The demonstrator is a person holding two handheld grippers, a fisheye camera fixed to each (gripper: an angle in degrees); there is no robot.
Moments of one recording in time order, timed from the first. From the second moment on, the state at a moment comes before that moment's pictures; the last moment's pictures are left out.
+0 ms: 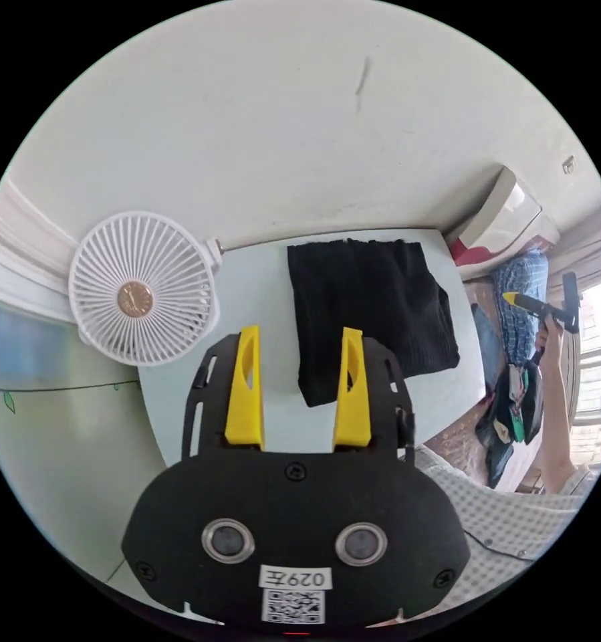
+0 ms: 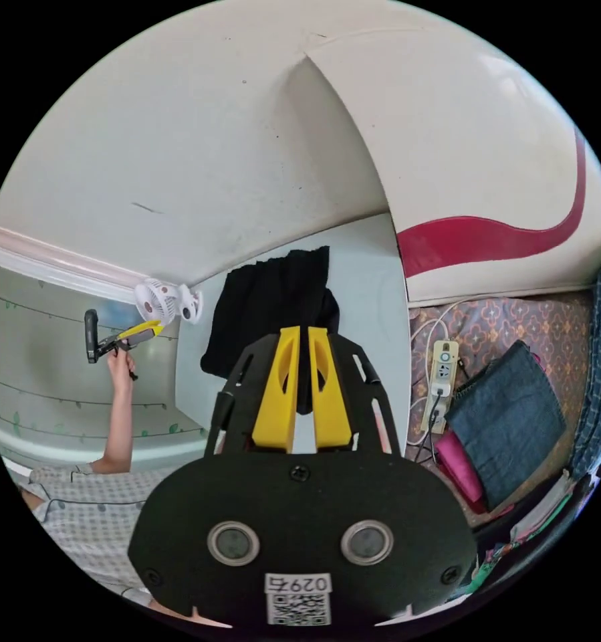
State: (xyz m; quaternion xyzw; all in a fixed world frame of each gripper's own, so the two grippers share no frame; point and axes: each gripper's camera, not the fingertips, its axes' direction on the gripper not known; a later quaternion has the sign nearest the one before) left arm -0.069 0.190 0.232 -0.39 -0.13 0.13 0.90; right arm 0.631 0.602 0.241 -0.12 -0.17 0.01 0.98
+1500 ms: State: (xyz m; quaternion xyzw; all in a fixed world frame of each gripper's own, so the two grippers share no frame) left arm 0.178 0.431 0.371 -0.62 -0.08 0.44 0.64; right arm 0.194 0.671 0.430 -0.28 -0.02 -0.04 0.96
